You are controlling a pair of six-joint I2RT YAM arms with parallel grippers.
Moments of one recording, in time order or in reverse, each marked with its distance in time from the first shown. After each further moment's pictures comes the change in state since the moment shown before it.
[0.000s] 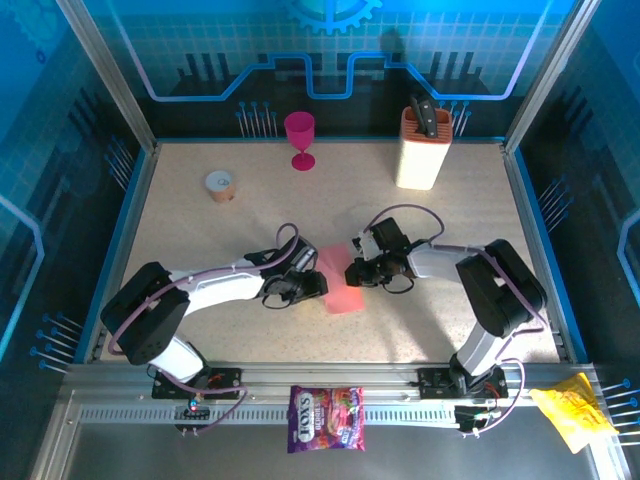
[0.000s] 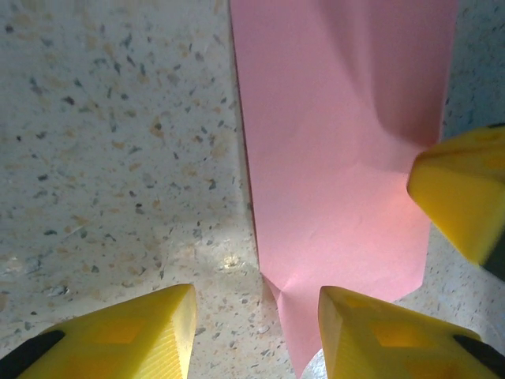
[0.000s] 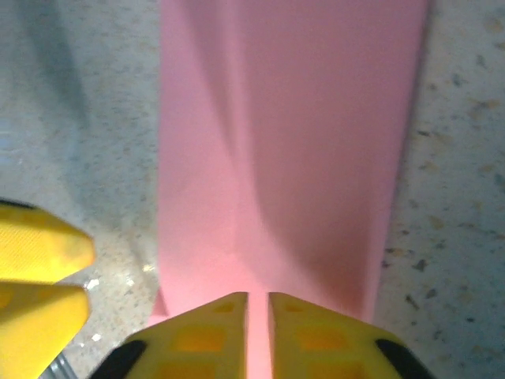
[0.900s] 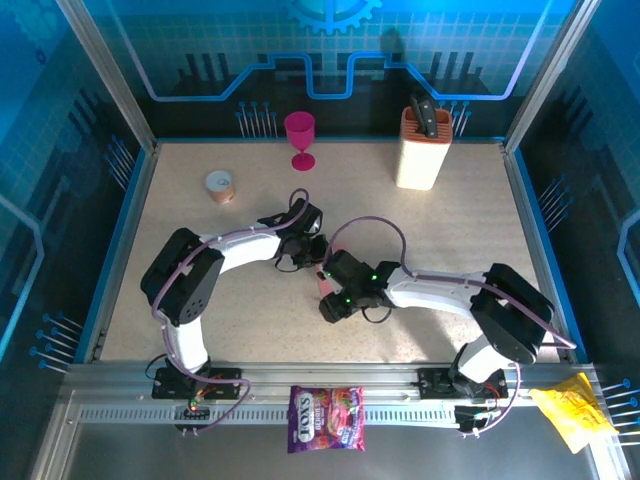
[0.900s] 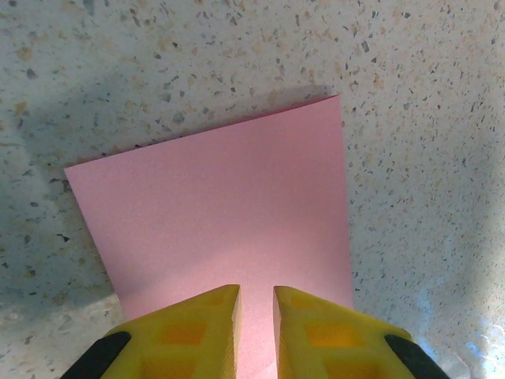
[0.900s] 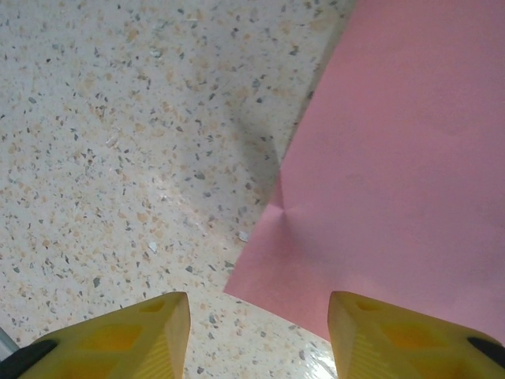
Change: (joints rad) left arm 0.159 0.294 0.300 0.018 0.130 0.197; right arm 0.447 -0.100 0.080 -0.245 0.465 -0.060
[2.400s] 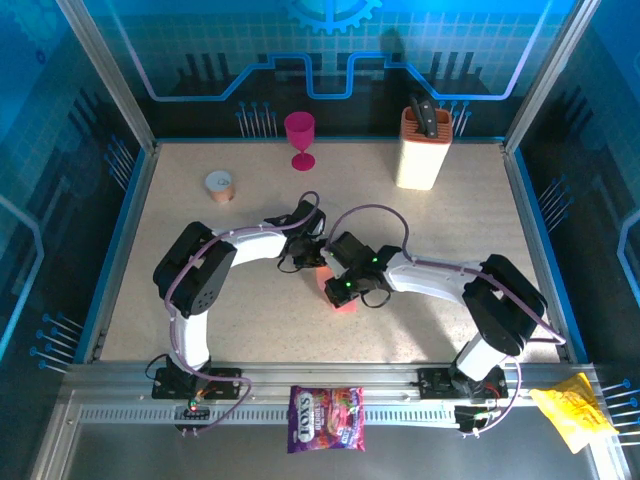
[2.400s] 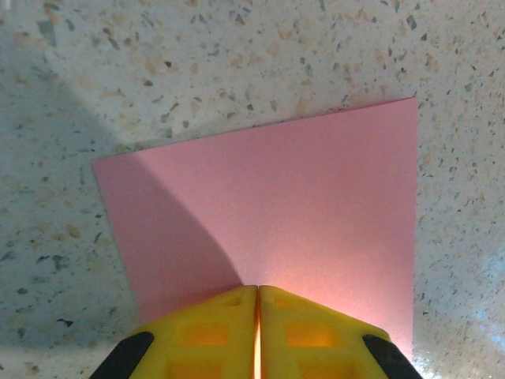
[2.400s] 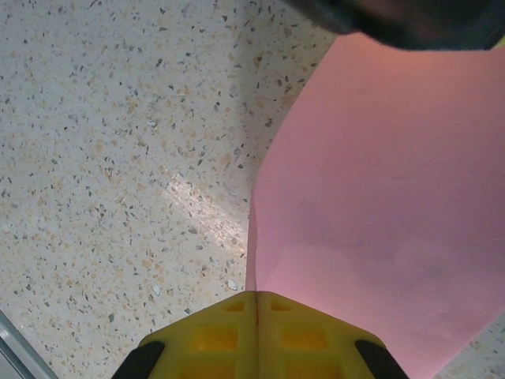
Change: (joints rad) left arm 0.002 0.087 0.029 0.005 -0.016 0.170; right arm -0.122 0.047 0.071 -0.015 -0.129 -0.032
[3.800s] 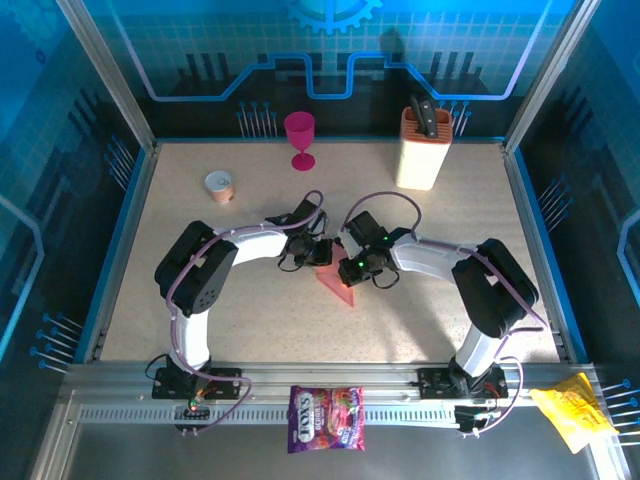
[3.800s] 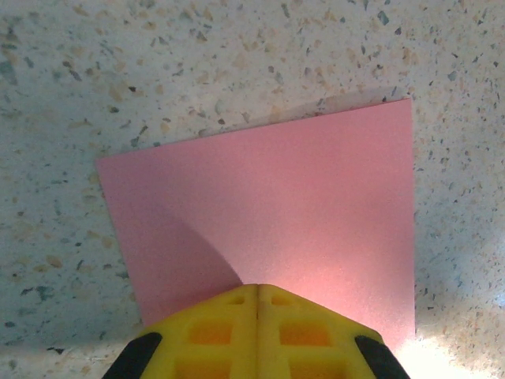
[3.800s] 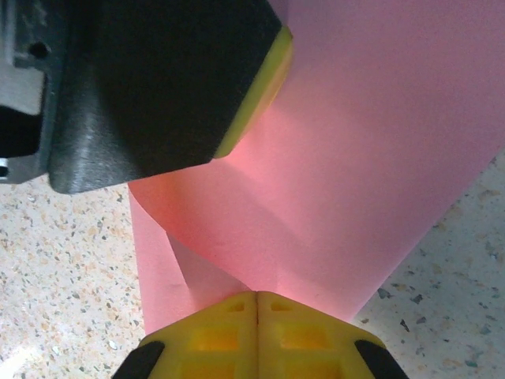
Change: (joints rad) left arm 0.001 0.013 0.013 0.003 0.004 0.083; right arm -0.195 0.101 0.047 0.006 -0.054 -0.101
